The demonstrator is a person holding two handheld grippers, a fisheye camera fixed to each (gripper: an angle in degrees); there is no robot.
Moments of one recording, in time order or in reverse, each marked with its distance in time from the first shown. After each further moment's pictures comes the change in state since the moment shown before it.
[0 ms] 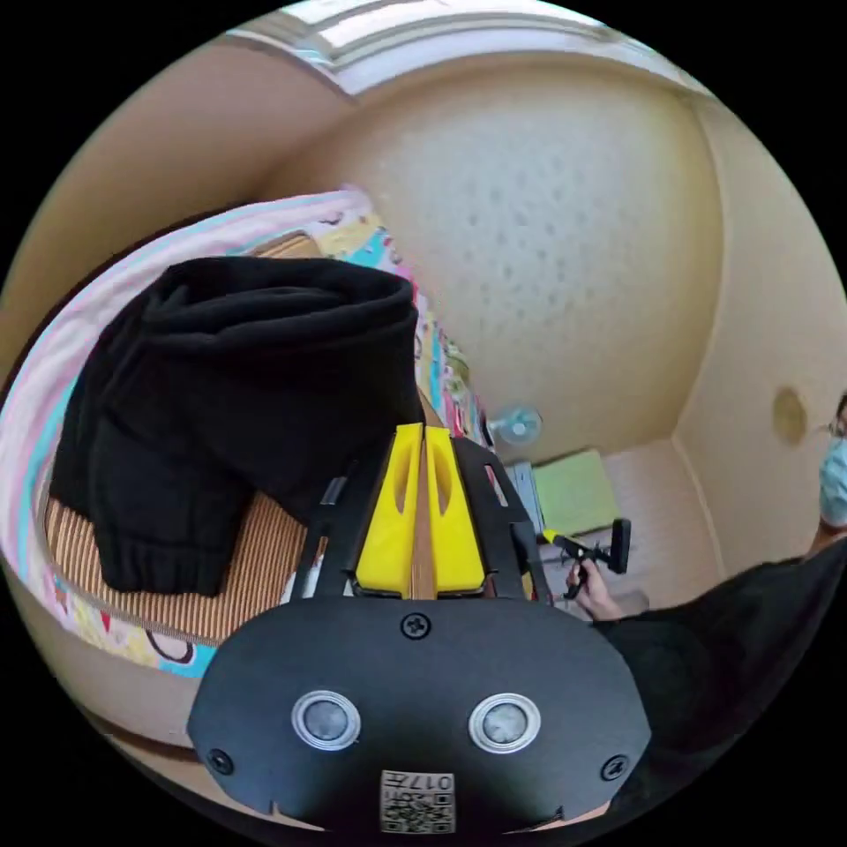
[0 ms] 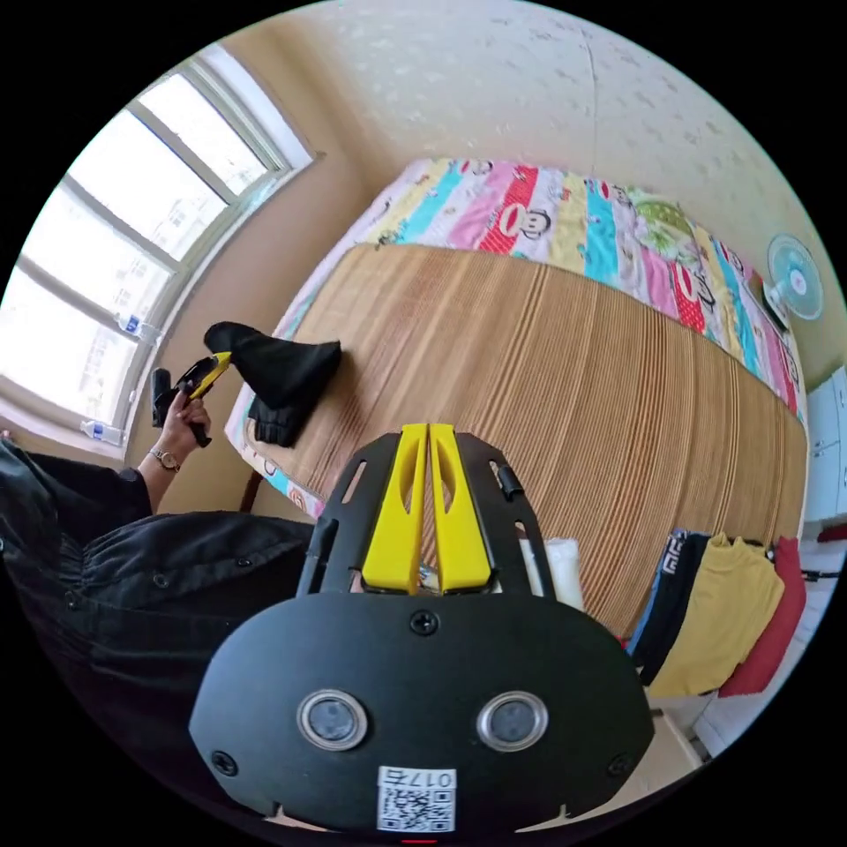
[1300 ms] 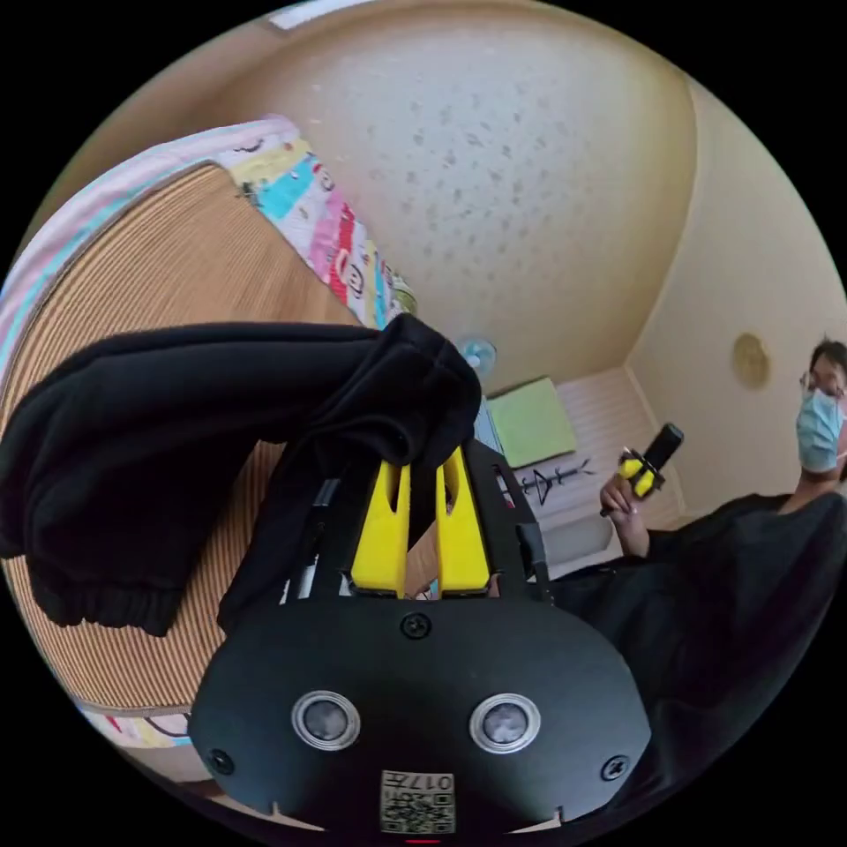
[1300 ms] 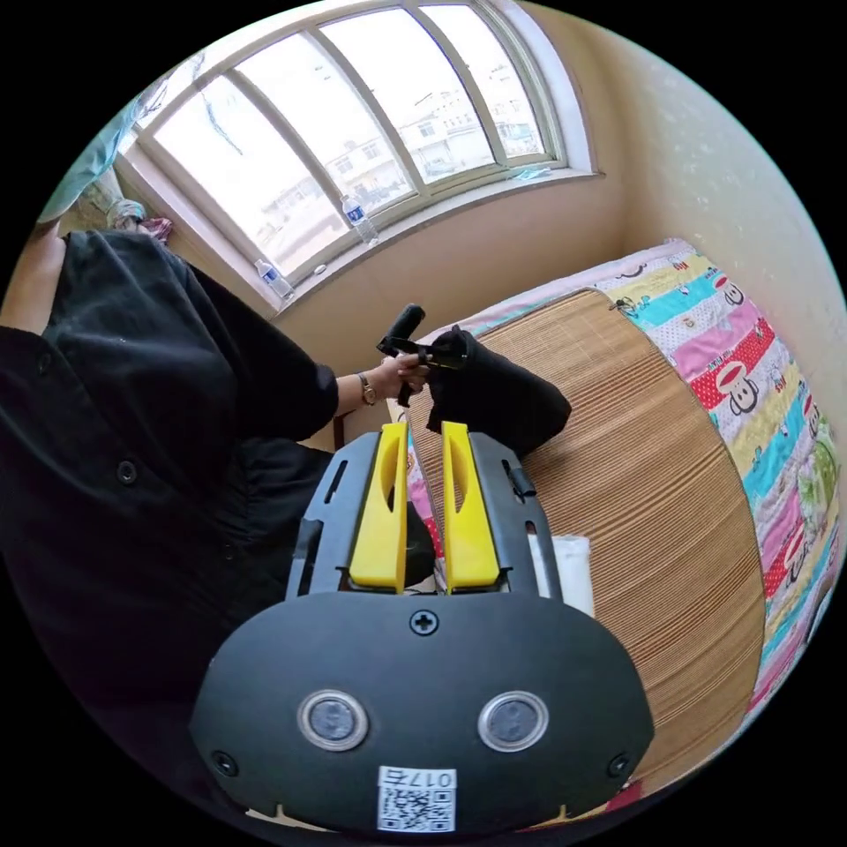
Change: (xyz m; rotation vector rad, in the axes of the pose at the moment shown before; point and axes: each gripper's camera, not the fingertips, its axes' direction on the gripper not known) left arm -0.189 0.188 0.112 -0.181 0.038 -0.042; right arm -0.255 -0.152 0.130 -0.085 -0.321 -0.596
